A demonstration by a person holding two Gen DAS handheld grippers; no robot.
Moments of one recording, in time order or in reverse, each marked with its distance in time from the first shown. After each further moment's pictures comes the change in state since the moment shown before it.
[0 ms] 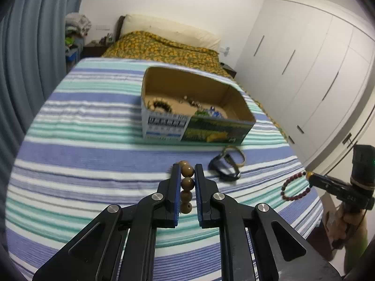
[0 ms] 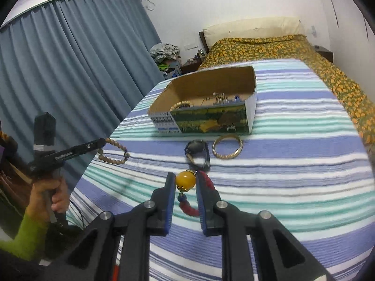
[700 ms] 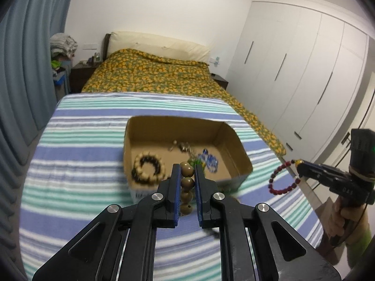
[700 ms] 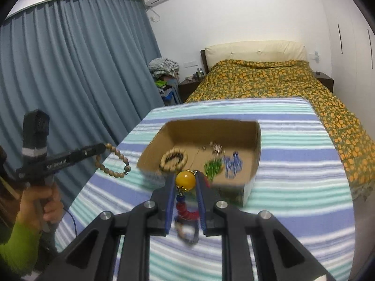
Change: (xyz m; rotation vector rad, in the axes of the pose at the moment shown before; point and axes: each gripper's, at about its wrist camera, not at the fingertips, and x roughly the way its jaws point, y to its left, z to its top) left arm 0.042 -0.018 0.116 0.077 -0.057 -0.024; right arm 0.039 0.002 0.126 -0.063 -0.094 -0.052
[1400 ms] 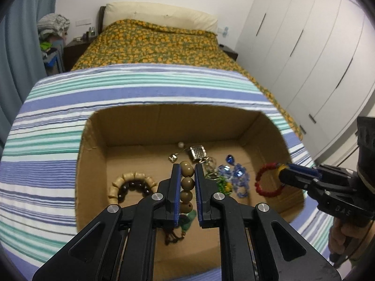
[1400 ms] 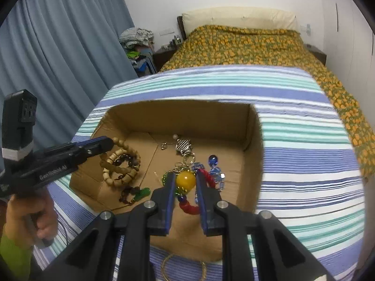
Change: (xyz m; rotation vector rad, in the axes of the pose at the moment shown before) left arm 0.182 0.012 0.029 0.003 0.195 0.048; right arm 0.161 -0.064 0.034 0.061 0.222 -0.098
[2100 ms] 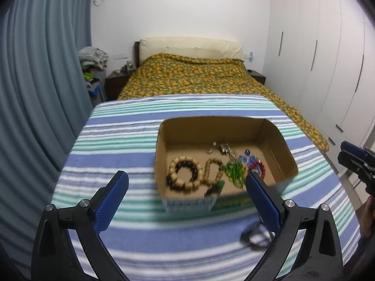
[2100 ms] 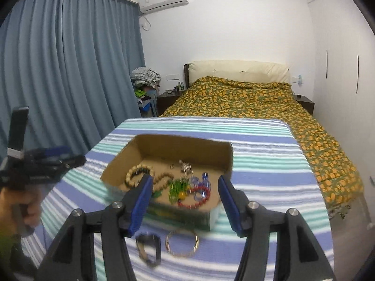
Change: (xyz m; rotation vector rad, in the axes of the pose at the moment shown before) left arm -0.162 -0.017 -0.076 0.026 -0.213 0.263; right arm -0.164 0.040 -0.087 -0.133 -0.321 -0.089
